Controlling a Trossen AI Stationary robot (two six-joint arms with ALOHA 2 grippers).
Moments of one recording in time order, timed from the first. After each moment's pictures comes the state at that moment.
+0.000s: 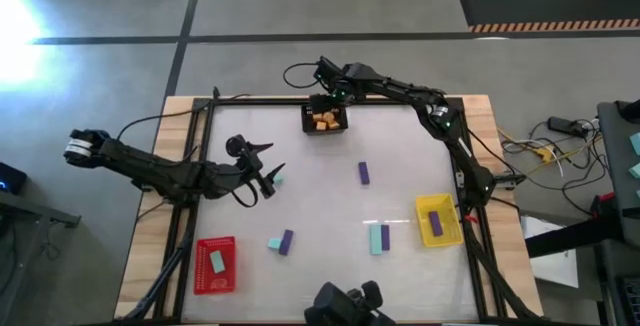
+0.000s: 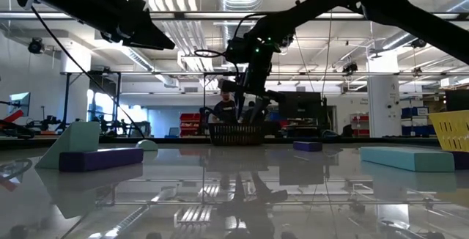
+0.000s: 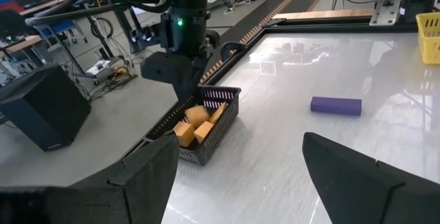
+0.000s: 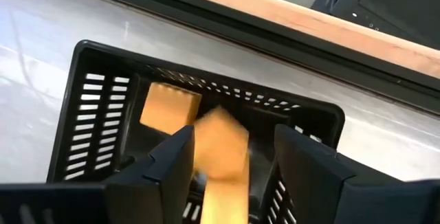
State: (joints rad) left arm -0.18 0.98 0.48 0.17 -0.82 -0.04; right arm -0.58 2.34 2.13 -0.96 0.03 0.63
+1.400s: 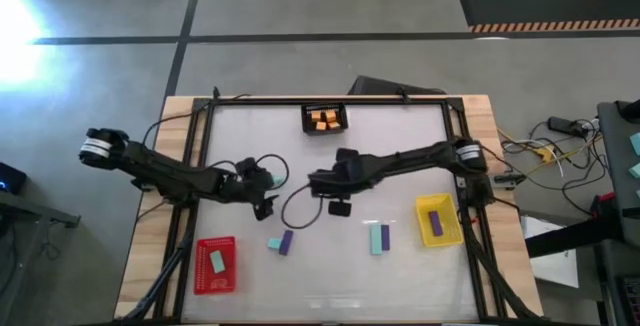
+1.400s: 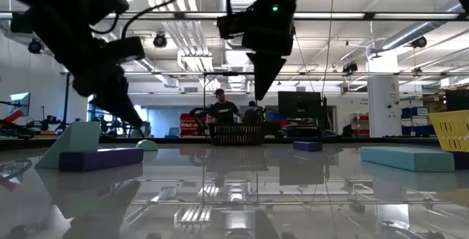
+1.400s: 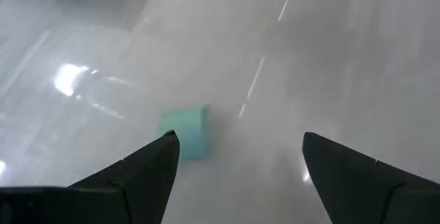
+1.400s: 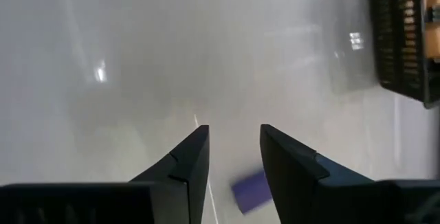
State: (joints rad) left arm -0.17 1.23 0.48 -0.19 -0.46 -0.40; right arm 0.07 2.02 1.69 -1.03 0.31 0.17
